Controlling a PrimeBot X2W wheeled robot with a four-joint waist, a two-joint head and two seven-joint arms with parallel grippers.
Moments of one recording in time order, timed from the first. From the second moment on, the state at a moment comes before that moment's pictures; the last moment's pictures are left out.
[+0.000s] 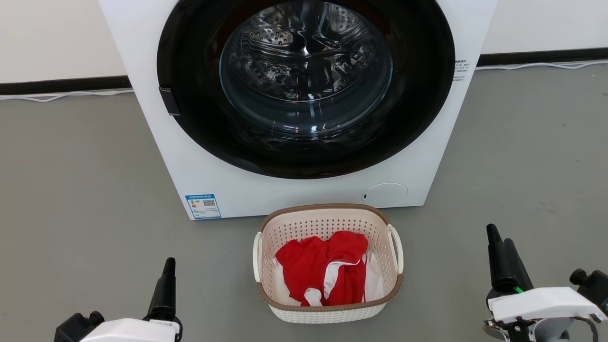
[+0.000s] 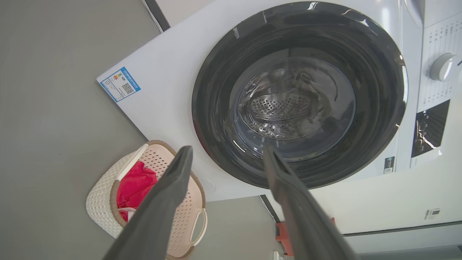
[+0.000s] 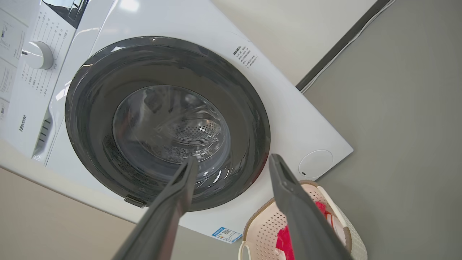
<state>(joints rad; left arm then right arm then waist) -0.01 0.03 0.03 0.31 -1.19 -0.10 -0.07 -0.05 -0.06 -0.08 0.24 0.88 0.12 -0.07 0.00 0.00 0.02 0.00</state>
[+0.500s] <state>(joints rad) -0.01 0.03 0.03 0.30 -0.93 -0.08 -0.12 -0.05 -0.07 -0.08 0.25 0.61 0.12 -0.11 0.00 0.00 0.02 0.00</state>
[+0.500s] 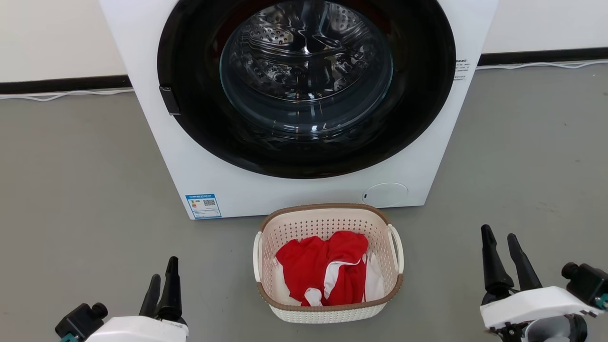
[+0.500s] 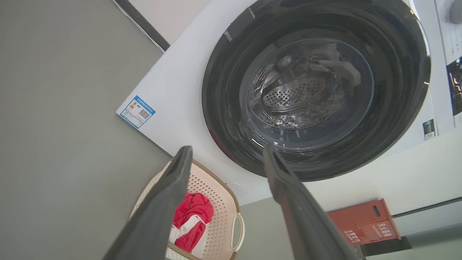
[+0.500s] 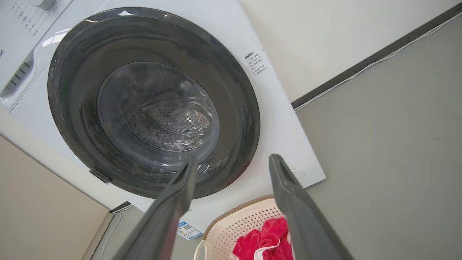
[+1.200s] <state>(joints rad) -0.01 0.04 0.03 0.31 -0.62 -0.07 -0.18 -0.05 -0.09 -0.07 0.27 0.30 0.12 -0.17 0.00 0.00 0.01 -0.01</state>
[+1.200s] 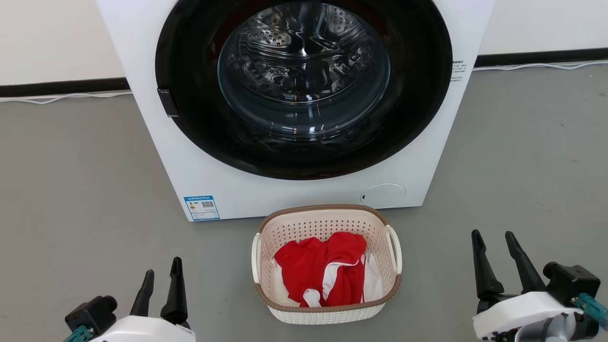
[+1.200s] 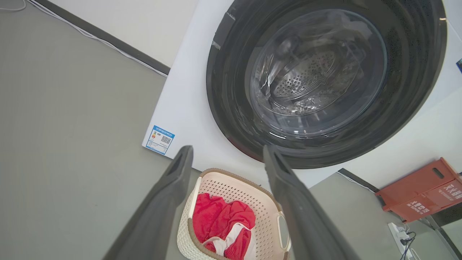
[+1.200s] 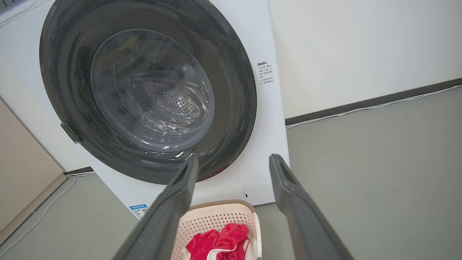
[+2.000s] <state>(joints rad) -0.01 0.04 0.05 0.32 -0.30 -0.07 -0.24 -0.05 -0.09 -0.07 0.30 -0.01 0.12 -0.24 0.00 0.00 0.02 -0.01</state>
